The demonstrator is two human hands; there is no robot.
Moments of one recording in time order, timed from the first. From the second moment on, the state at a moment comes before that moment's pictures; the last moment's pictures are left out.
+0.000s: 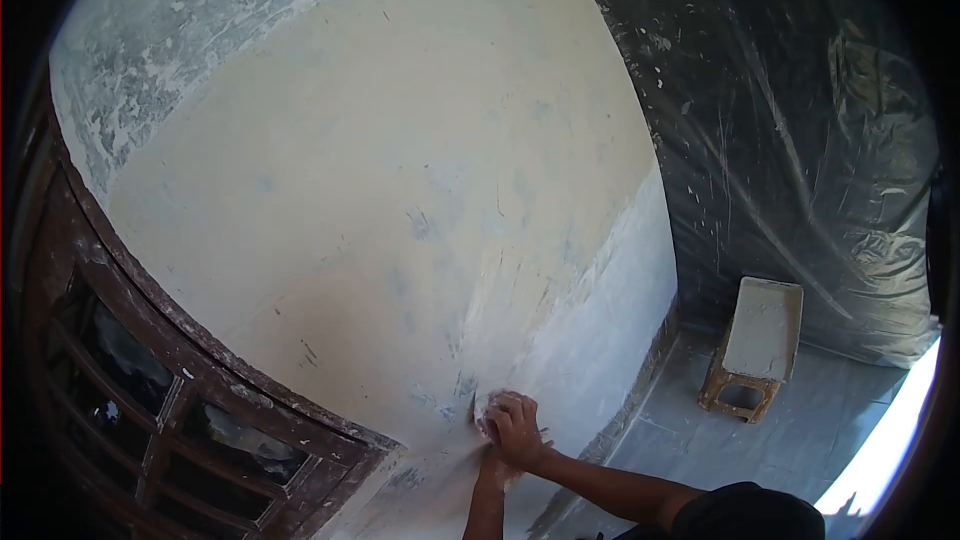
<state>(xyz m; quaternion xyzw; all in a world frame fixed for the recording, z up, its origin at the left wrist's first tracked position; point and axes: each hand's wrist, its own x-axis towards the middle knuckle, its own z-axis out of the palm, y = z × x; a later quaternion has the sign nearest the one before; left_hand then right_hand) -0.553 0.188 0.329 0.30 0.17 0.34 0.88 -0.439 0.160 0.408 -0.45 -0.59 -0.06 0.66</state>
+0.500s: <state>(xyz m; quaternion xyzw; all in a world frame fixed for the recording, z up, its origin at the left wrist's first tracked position) -0.540 0.153 0.384 0.24 0.40 0.33 0.82 -0.316 0.240 0.437 -0.51 -0.49 -0.11 0.70</state>
